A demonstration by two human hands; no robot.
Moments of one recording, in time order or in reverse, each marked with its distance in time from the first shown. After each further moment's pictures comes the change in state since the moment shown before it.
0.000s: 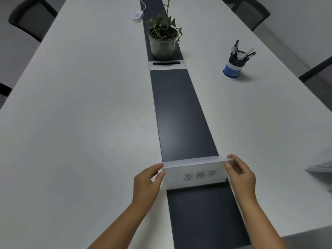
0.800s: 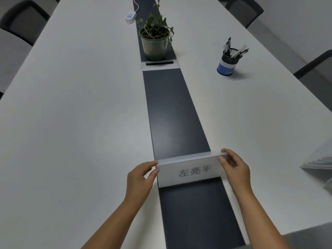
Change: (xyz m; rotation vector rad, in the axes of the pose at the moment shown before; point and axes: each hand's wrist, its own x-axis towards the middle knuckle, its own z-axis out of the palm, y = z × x) left_hand 0.013 0.003 0.009 0.022 -0.017 0.029; right_hand 0.026 0.004 -0.010 -0.051 -0.071 -0.053
